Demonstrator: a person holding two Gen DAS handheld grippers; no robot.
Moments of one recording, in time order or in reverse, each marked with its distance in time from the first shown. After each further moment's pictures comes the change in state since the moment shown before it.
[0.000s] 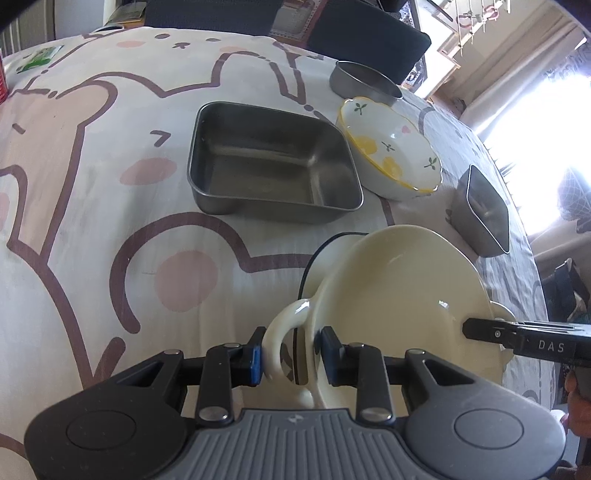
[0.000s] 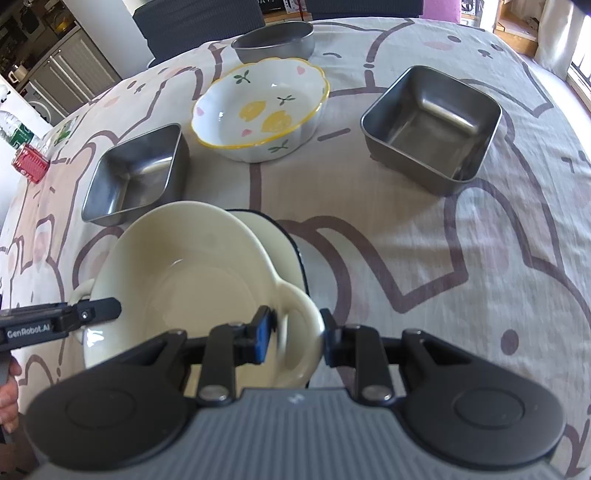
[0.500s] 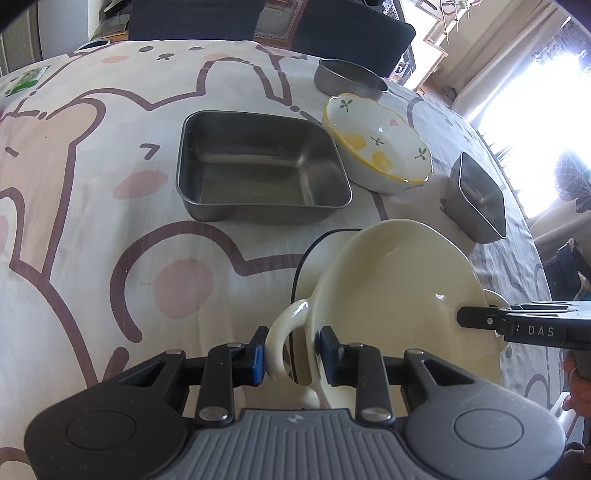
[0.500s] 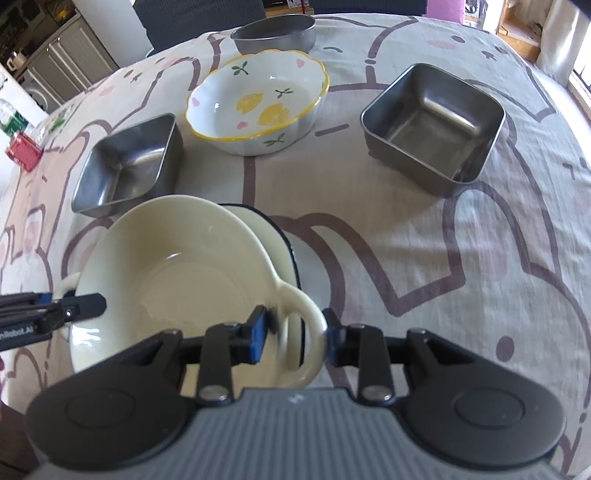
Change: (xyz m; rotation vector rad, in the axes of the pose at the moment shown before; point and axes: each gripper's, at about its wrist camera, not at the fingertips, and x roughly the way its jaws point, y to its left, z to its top) left arm -0.003 -0.006 0.000 0.062 0.001 0.014; right arm 0.007 0.004 0.002 -0.036 0.016 -0.034
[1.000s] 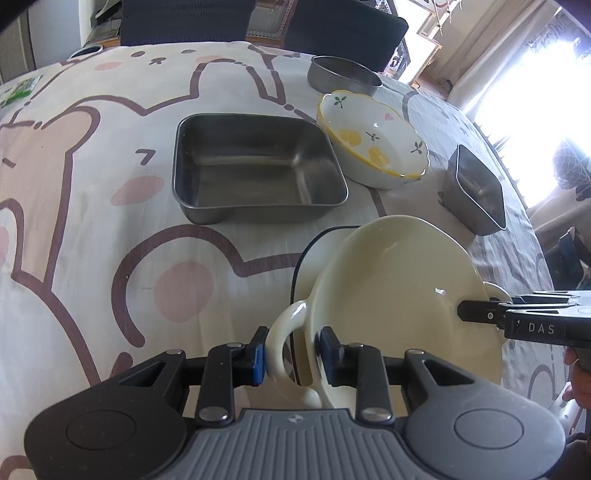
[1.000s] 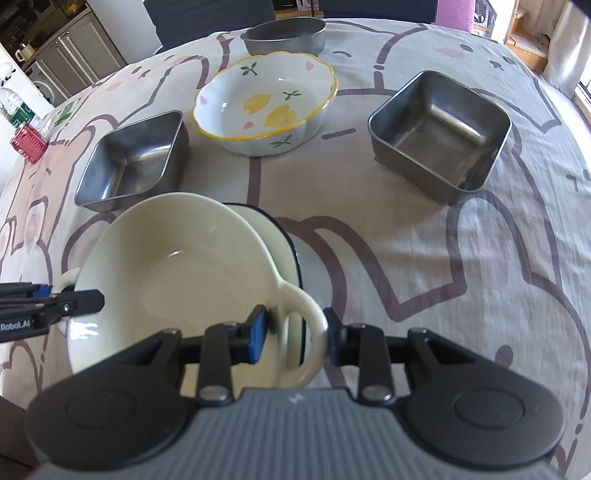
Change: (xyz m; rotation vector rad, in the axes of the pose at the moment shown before) left arm -0.001 -0.004 0.001 0.042 0.005 0.014; right arm 0.001 0.000 -0.002 -0.034 -0.014 0.007
